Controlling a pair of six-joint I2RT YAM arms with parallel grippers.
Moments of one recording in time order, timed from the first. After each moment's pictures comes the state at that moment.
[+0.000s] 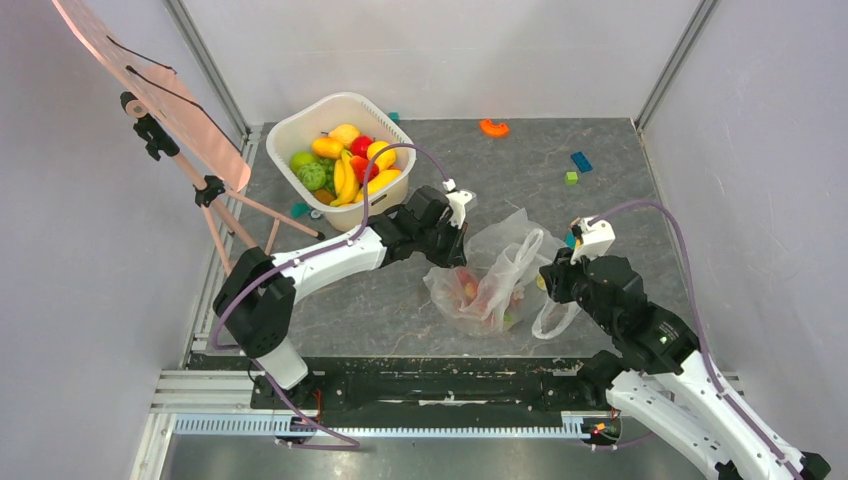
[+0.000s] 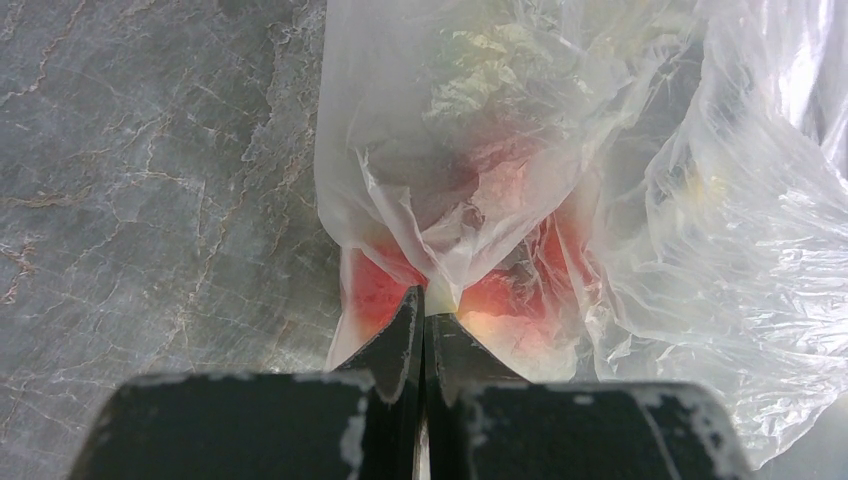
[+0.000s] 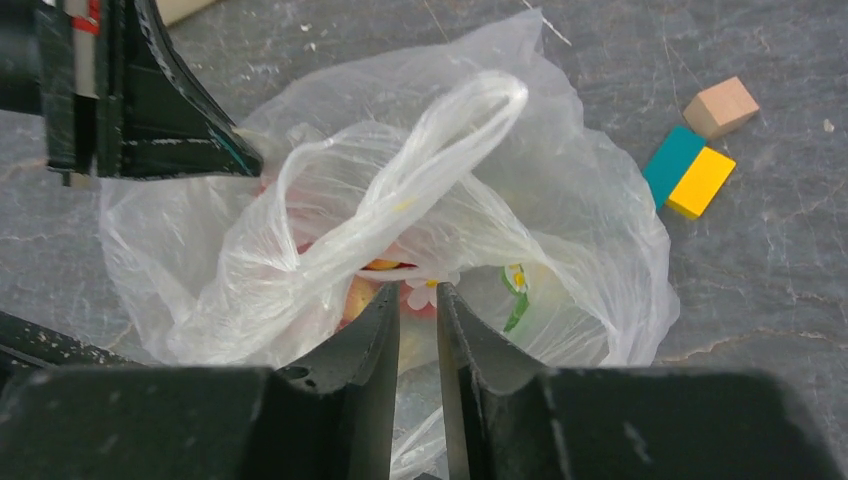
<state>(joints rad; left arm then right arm) -0.81 1.65 1.16 -0.28 0.27 -0.29 0.65 0.51 0.71 -0.65 0.27 0.33</state>
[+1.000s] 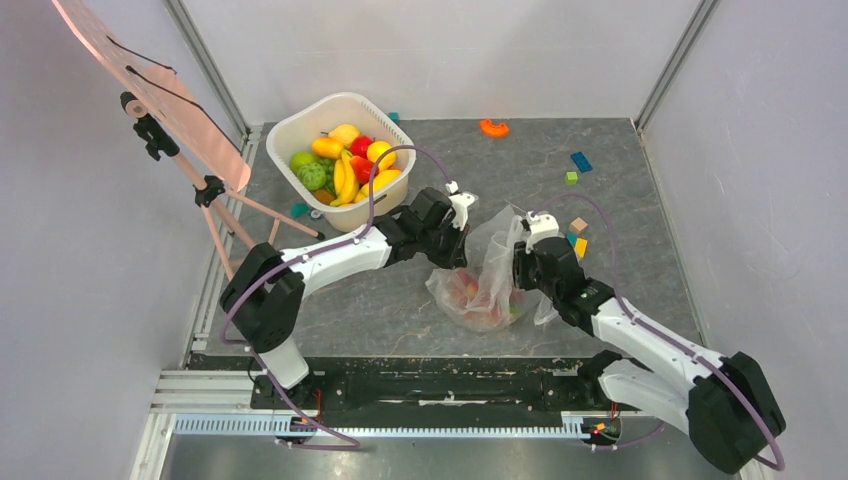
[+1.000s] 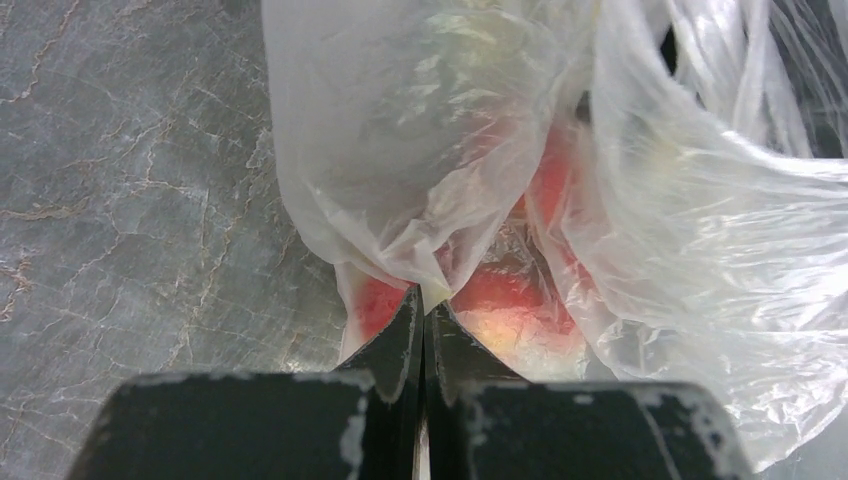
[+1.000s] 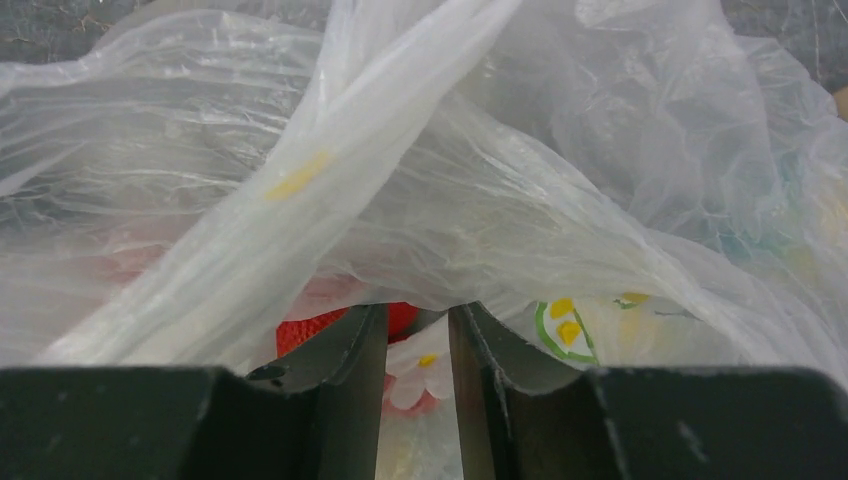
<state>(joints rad) -0.81 1.69 1.17 -0.26 0.26 -0.27 0.56 0.97 0.45 -0.10 0.19 0.26</state>
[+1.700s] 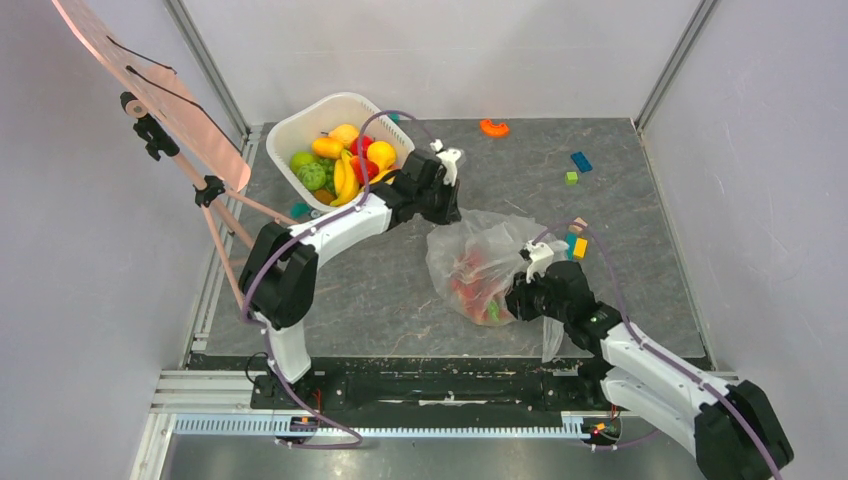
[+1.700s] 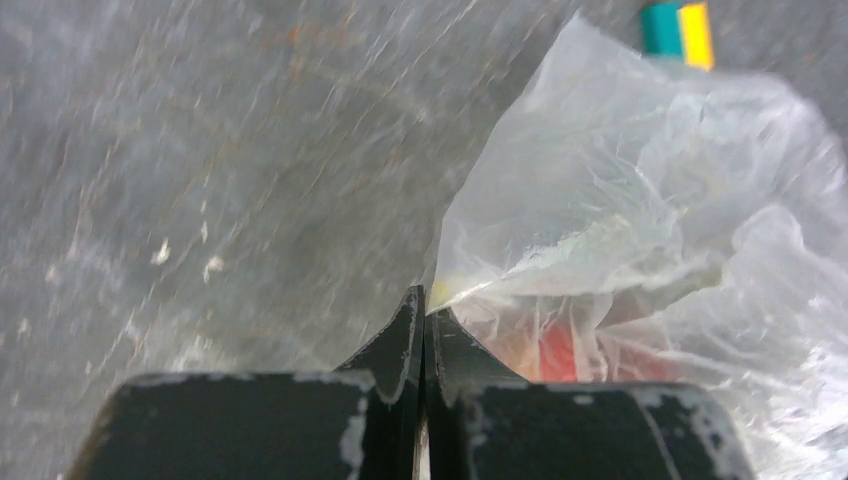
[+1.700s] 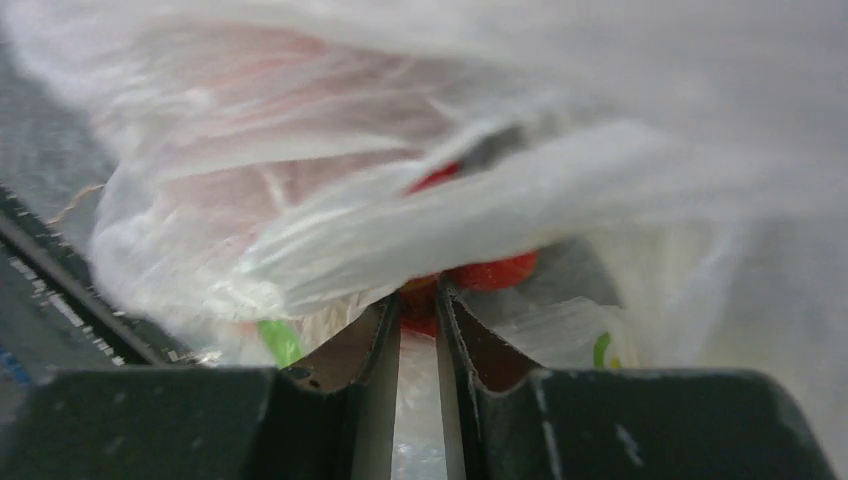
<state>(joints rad) -0.66 1.82 1.36 -0.26 0.21 -0.26 0.52 0.87 0.27 -0.04 -0.20 0.24</state>
